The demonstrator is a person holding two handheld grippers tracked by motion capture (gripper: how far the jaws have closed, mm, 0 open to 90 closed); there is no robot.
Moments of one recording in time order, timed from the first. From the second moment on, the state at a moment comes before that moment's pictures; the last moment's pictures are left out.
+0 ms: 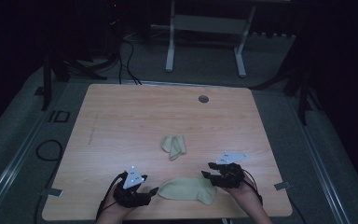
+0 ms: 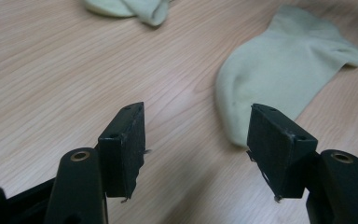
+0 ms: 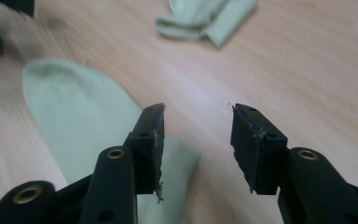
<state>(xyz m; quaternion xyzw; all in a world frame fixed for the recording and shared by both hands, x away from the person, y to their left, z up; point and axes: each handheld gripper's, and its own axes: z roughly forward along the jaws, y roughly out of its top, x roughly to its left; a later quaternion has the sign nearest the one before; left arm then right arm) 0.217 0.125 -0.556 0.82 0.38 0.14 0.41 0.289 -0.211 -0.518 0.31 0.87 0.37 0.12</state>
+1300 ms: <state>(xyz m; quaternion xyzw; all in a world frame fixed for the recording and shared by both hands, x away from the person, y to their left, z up) 0.208 0.148 -0.561 0.79 0.40 0.15 0.43 0.389 -0.073 -0.553 0.32 0.88 0.30 0.17</state>
